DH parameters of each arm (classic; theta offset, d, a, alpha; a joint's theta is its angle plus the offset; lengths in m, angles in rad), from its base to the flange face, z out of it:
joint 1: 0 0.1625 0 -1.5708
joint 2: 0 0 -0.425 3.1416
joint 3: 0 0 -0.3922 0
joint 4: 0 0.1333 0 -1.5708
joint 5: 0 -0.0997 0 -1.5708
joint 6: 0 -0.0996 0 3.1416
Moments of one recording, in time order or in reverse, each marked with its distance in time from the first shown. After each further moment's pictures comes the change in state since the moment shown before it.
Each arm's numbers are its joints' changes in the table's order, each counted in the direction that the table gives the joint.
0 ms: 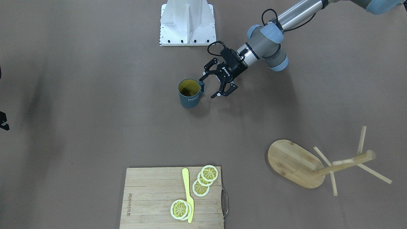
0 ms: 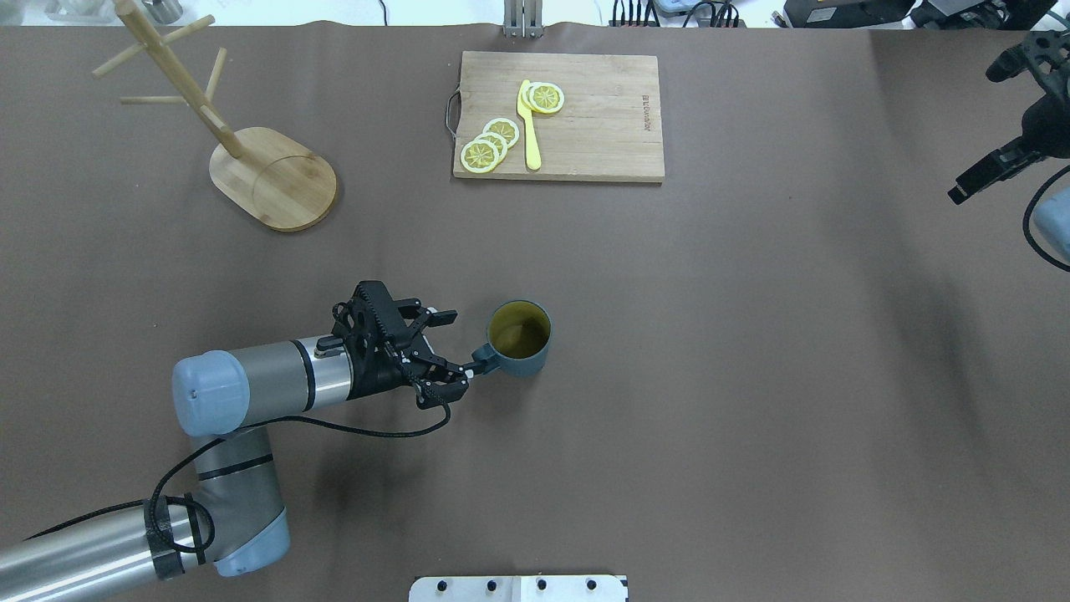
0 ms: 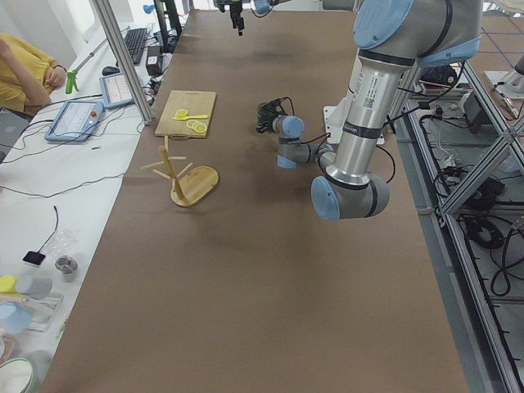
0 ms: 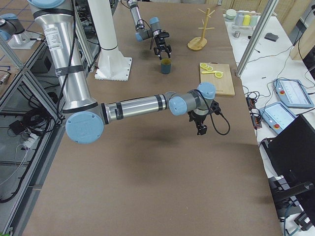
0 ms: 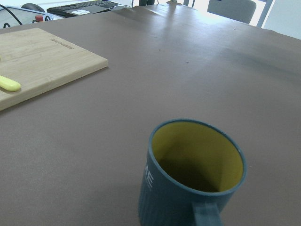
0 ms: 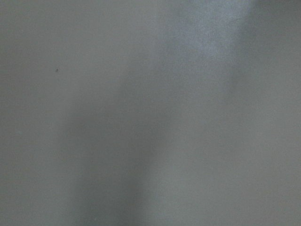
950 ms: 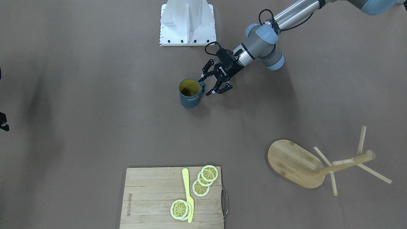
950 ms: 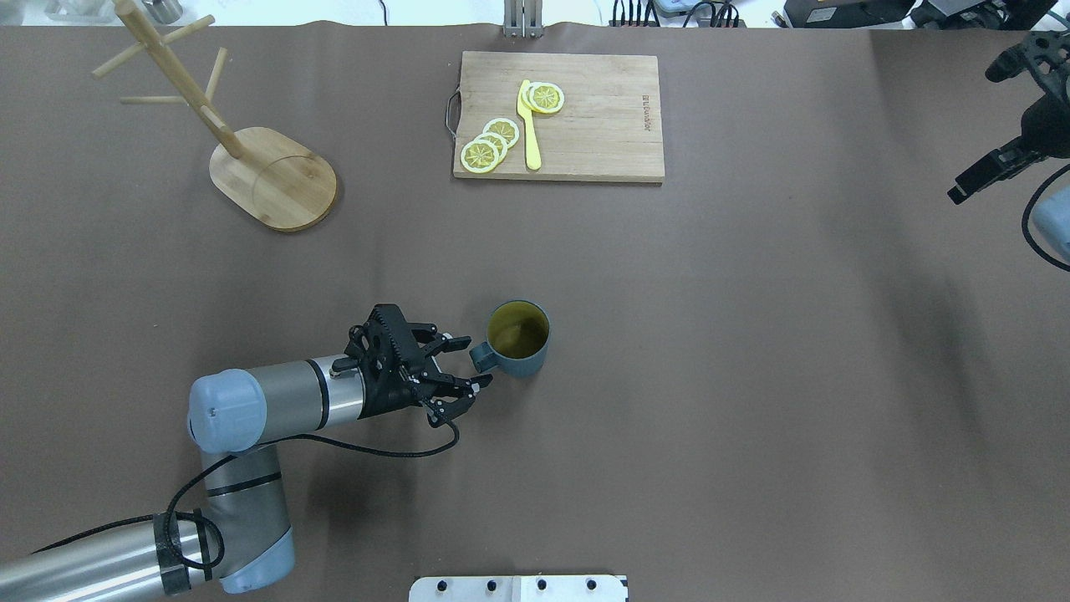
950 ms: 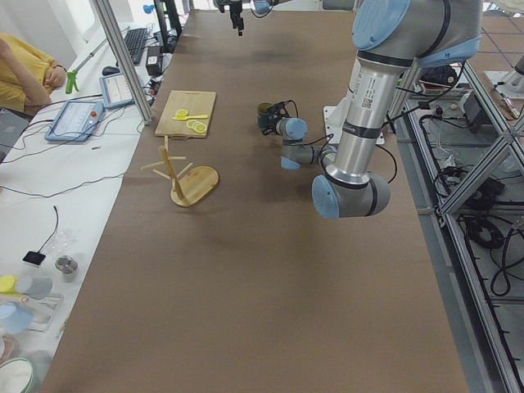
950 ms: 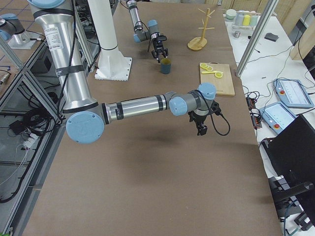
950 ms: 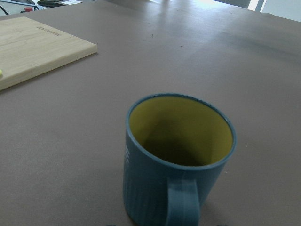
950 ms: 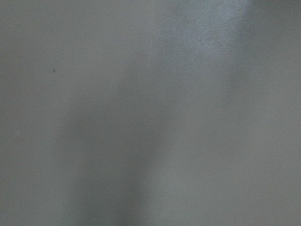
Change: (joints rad) left arm 0.037 0.004 0.021 0.010 -0.005 -0.017; right arm 0.000 -0.004 -0.009 0.000 0.000 -0.005
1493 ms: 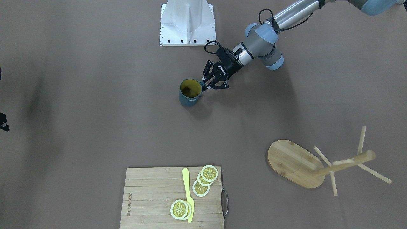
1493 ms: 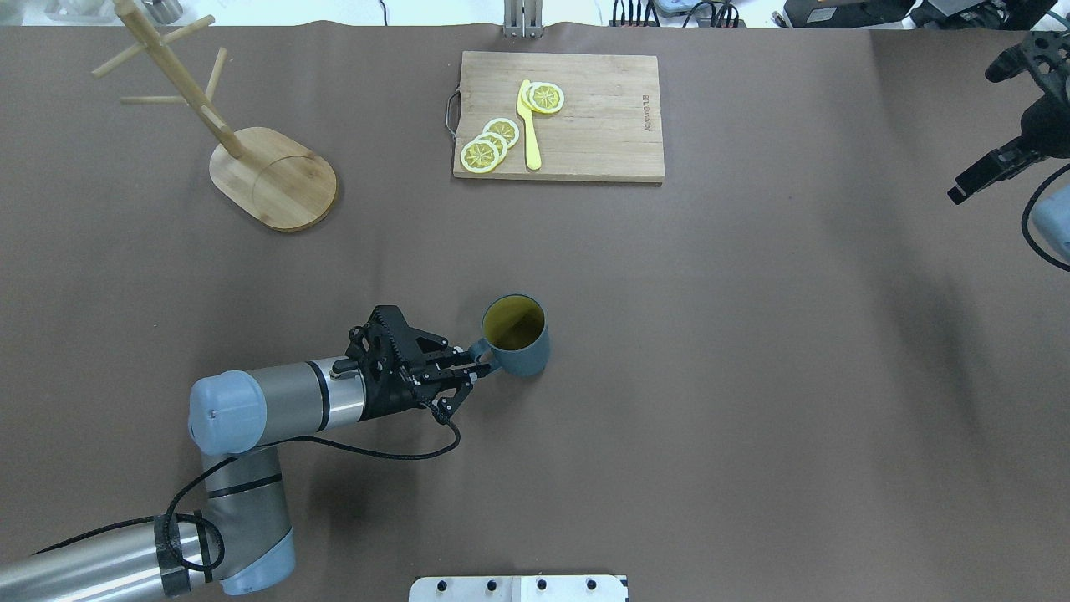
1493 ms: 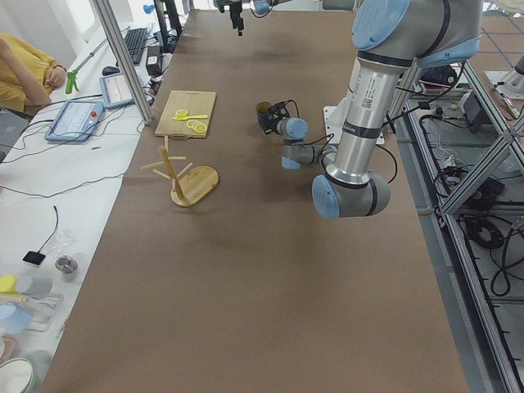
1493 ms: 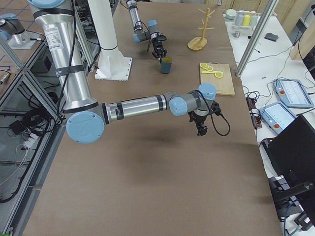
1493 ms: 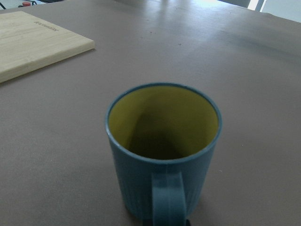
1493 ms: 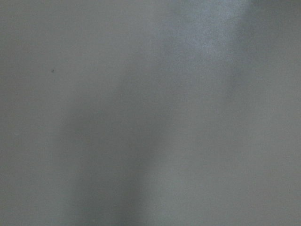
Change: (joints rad) left arm 0.002 0.000 -0.009 -0.012 0.005 0.022; right arm 0.000 -0.002 -0.002 0.001 0.000 -0.001
